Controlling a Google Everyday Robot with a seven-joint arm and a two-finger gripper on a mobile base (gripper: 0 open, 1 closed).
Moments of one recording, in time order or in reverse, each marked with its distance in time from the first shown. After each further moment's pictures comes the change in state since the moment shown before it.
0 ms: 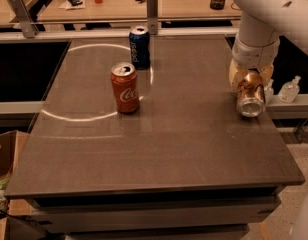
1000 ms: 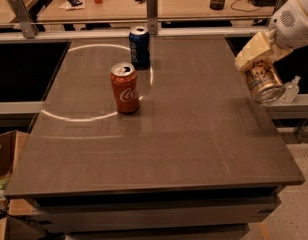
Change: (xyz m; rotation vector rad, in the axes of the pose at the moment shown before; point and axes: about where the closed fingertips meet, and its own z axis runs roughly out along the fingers) arm 0.012 0.007 -0.086 -0.563 -0.252 -0.286
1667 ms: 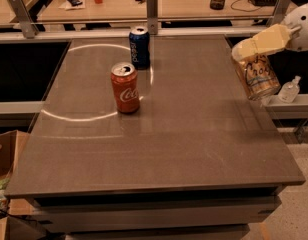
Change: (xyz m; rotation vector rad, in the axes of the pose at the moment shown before) arm -0.003 0.049 -0.029 -0.478 -0.249 -0.250
